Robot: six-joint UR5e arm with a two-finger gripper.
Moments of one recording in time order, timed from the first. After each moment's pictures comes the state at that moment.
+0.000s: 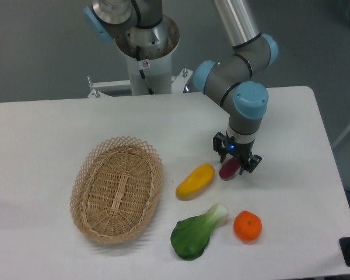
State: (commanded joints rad) arm 2.68 -1.99 -1.90 -0.72 1.51 1.40
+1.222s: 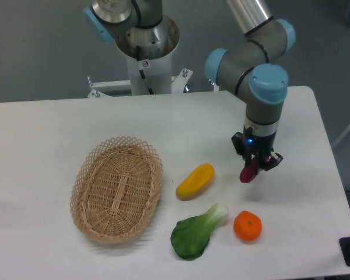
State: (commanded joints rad) arm 2.68 -1.91 -1.63 -0.96 1.45 1.41
